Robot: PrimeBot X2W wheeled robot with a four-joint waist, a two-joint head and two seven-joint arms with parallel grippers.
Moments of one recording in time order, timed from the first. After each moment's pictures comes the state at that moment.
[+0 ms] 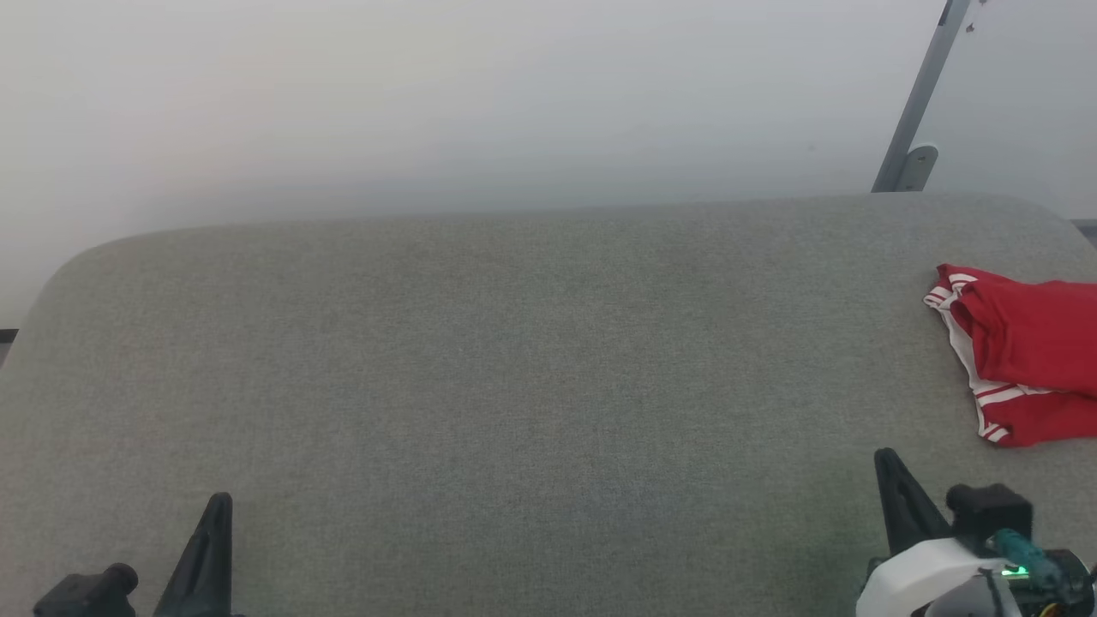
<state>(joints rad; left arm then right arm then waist) 0.14 0.26 0.07 0.16 -0.47 -0.13 -0.24 -0.04 -0.09 -0.09 0.38 0.08 0.13 -0.23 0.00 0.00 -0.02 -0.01</state>
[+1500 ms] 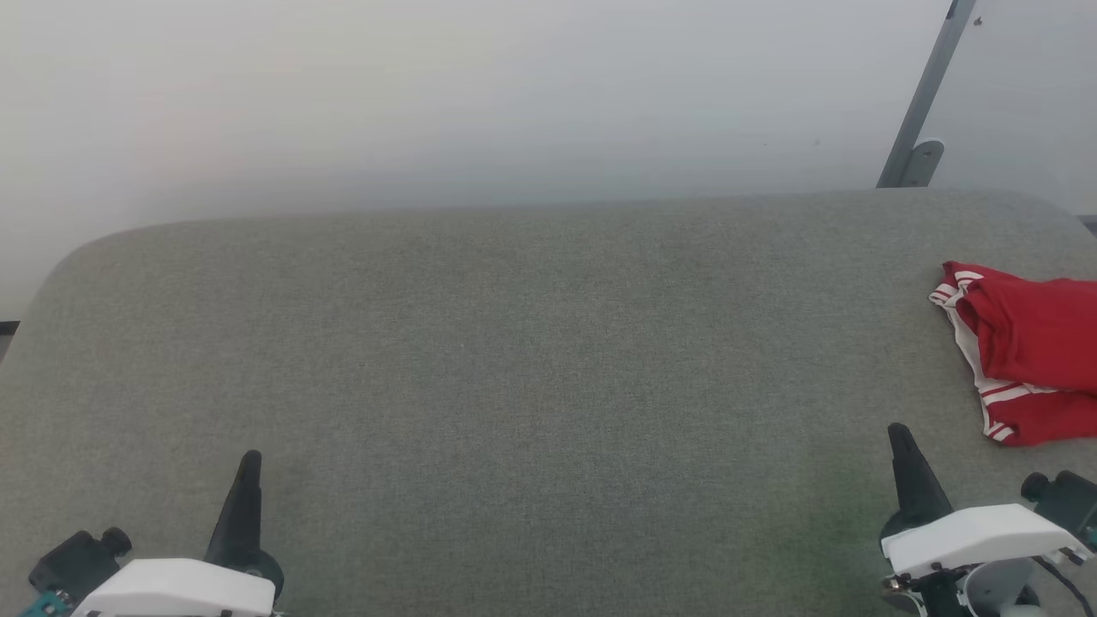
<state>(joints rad) 0.03 0.16 0.09 0.20 -1.04 -0.13 -0.06 -0.07 -0.07 -0.10 0.31 0.84 0.13 -0.06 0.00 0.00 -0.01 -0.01</state>
